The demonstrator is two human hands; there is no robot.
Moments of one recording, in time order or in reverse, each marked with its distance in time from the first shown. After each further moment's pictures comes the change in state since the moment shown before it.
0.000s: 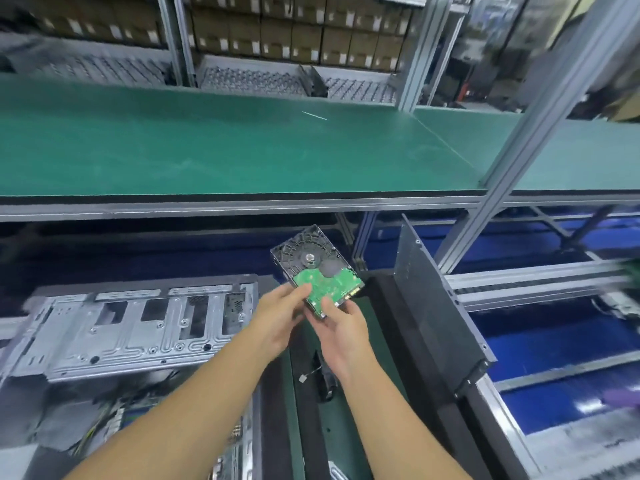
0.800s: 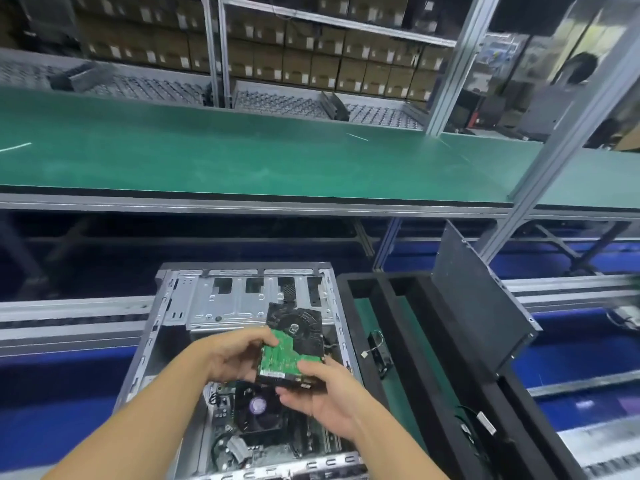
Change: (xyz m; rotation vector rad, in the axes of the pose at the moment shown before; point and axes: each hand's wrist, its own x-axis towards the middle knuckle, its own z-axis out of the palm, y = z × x) left_hand -0.121 0.033 -0.227 0.240 -0.355 -0.443; right_hand -0.156 0.128 0.062 -0.324 -0.175 0.488
